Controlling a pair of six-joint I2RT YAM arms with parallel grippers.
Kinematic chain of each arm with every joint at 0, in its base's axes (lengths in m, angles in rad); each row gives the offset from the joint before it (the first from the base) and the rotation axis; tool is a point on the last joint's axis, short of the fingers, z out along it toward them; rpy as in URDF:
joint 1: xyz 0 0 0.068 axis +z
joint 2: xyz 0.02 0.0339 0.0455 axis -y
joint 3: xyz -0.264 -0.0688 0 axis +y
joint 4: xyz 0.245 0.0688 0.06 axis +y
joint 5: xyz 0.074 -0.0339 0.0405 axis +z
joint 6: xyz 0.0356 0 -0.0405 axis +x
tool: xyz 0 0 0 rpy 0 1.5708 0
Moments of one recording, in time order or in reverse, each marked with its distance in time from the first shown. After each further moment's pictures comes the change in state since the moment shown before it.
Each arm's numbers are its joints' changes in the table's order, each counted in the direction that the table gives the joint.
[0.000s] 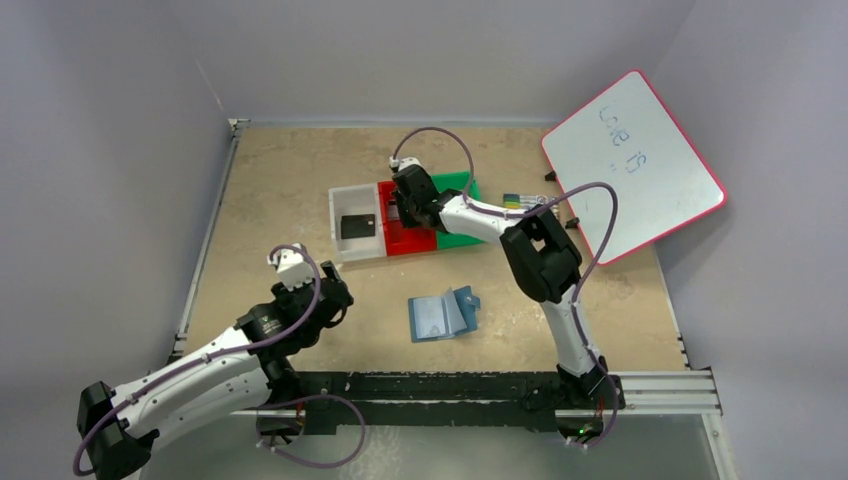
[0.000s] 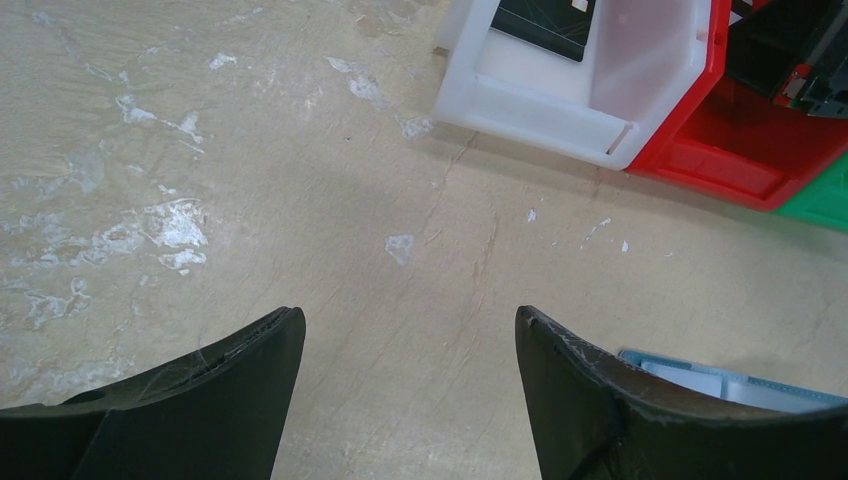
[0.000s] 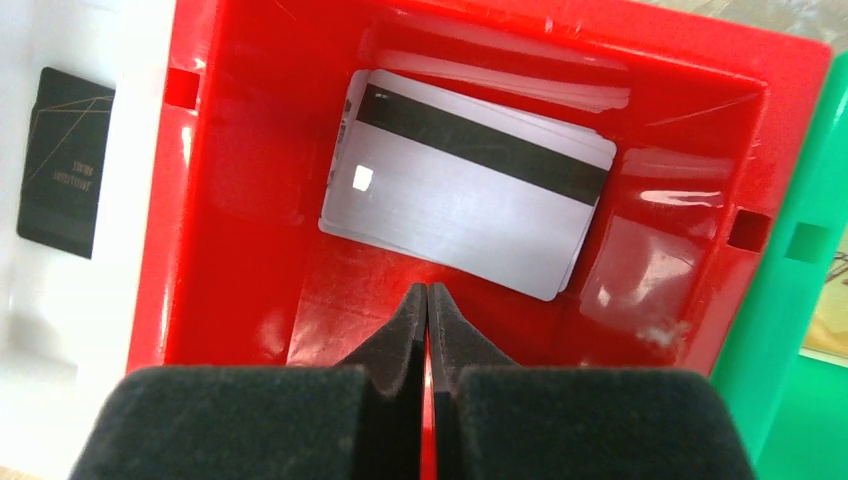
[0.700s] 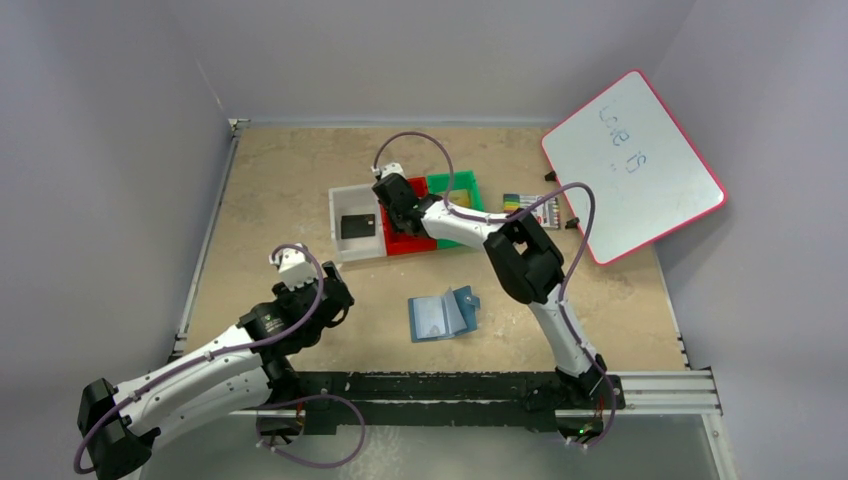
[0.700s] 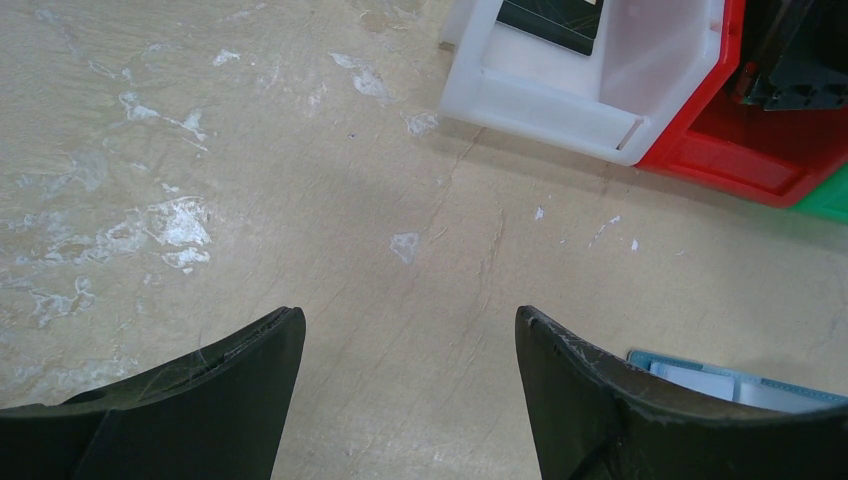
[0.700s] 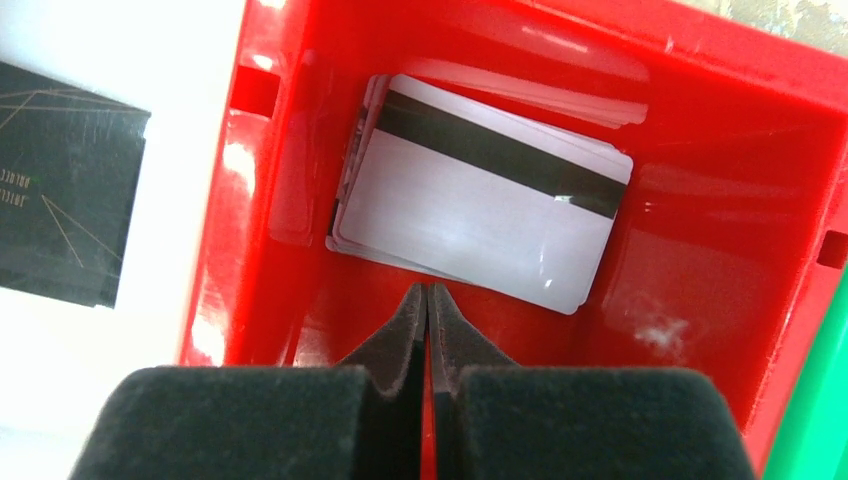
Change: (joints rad) left arm 0.000 -0.020 0.000 -0.001 0.000 0.000; right arm 0.069 -0.094 -0.123 0.089 -0.198 -0.079
